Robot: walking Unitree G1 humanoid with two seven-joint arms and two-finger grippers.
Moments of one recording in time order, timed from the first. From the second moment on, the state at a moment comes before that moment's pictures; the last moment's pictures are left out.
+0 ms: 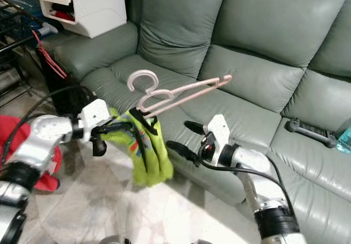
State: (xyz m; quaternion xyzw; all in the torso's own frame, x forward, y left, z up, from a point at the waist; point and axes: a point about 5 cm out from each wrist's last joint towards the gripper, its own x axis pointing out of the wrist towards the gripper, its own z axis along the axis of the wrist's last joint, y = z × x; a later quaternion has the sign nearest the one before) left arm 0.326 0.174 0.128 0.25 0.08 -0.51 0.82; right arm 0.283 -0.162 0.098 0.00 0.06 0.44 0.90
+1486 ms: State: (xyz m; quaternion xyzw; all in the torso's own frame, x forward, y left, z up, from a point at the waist) left arm 0.279 0.100 0.199 0.15 -0.03 -0.64 0.75; right arm 0.311 -0.159 0.079 0.00 0.08 0.37 0.93
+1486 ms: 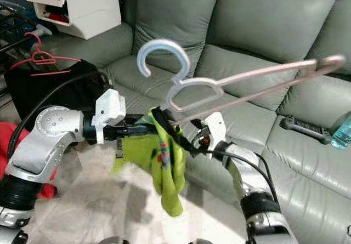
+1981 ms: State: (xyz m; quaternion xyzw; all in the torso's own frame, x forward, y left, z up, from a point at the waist) left arm 0.273 0.093 0.213 0.11 -0.02 -0.65 0.75; right arm 0.321 -0.208 0.064 0.04 0.14 0.19 0.97
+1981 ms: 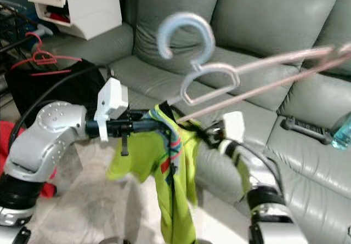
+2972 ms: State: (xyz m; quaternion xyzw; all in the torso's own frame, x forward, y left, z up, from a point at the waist) left arm 0.297 0.134 0.122 0.08 0.06 -0.56 0.82; right arm 0.331 -0.275 0.135 -0.09 -0.05 -0.03 0.99
